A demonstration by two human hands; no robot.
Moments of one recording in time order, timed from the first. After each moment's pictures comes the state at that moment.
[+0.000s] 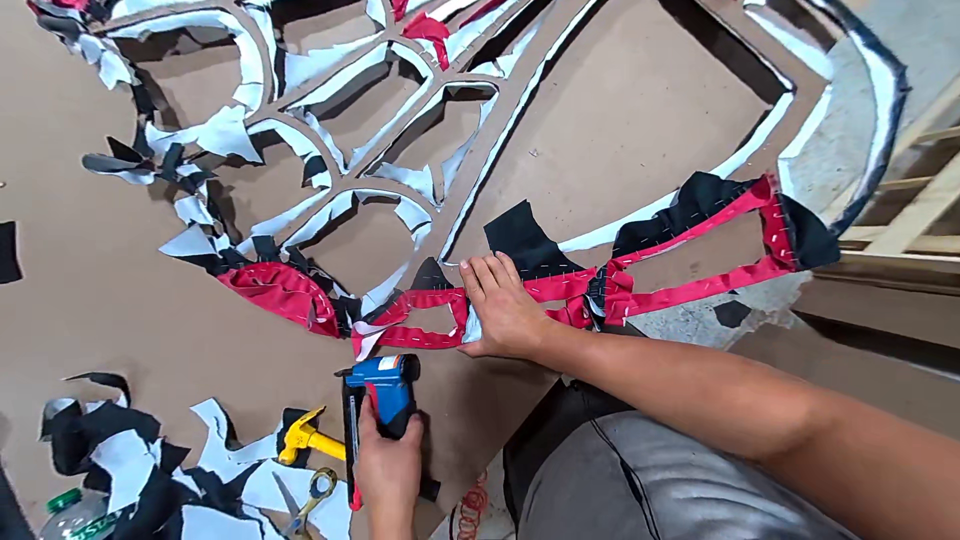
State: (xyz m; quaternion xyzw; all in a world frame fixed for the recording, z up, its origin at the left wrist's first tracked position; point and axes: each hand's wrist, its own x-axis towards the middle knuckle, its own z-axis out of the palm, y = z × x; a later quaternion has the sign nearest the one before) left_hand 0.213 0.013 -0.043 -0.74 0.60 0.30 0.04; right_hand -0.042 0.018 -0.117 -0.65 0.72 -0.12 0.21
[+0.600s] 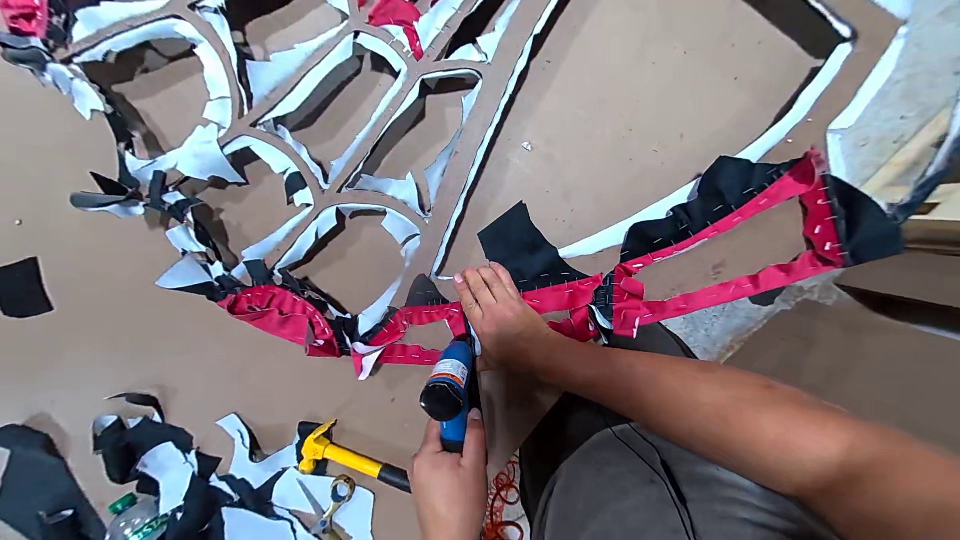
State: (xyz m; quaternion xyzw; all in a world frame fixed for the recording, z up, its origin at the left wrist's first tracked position) left_hand 0.122 0.039 -0.003 -0.69 0.63 0.36 0.04; right_hand -0.045 0.018 -0.123 -0.65 0.72 -0.16 0.20
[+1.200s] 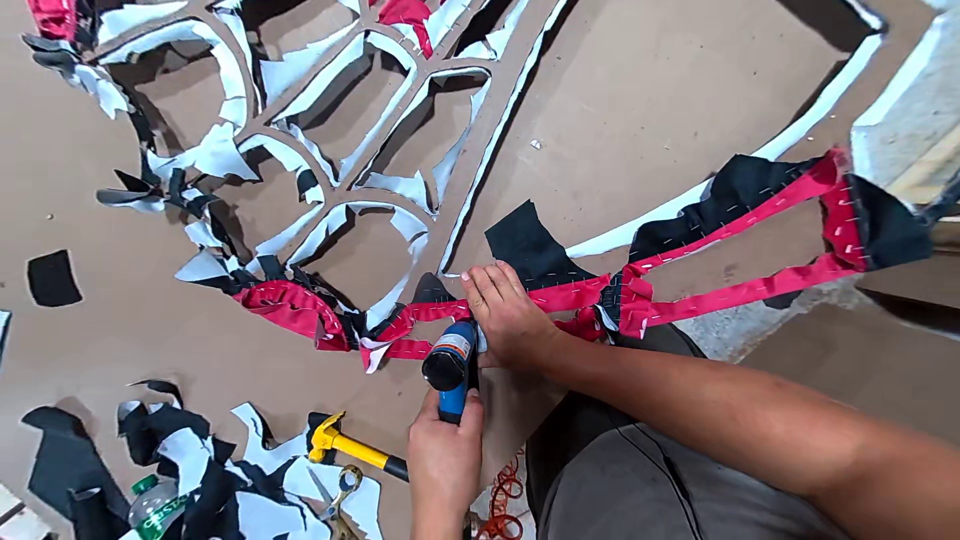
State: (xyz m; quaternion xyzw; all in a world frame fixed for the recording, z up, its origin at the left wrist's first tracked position) left_hand 0.106 0.011 -0.001 -0.69 0.61 0.38 0.08; right_hand -0.046 0.020 -0.130 -0.66 0.71 -0.19 0.18
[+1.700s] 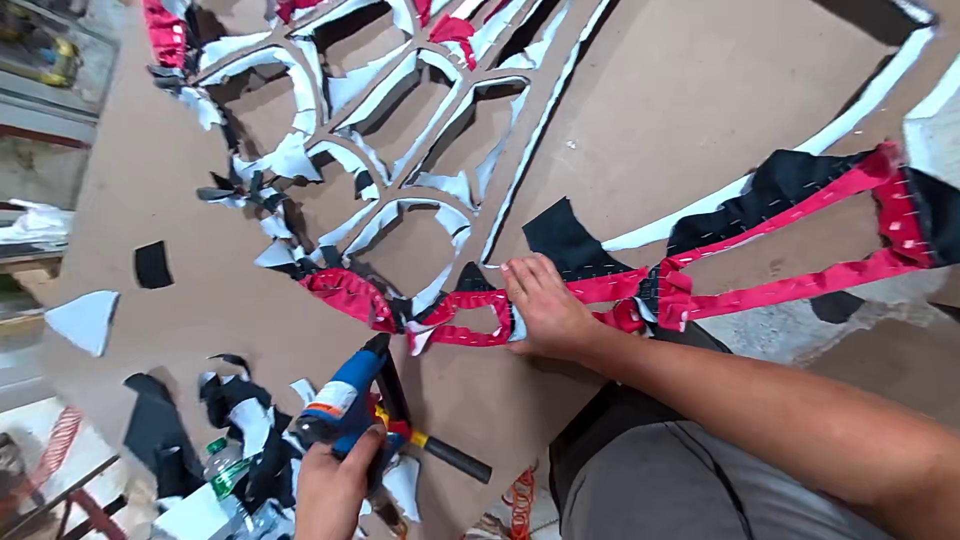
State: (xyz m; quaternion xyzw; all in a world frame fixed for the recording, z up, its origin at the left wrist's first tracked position) left_hand 0.249 -0.068 0.053 -0.70 0.59 0.40 -0.04; right_hand -0.046 0.017 -0.126 -0.64 0.70 -0.21 0.24
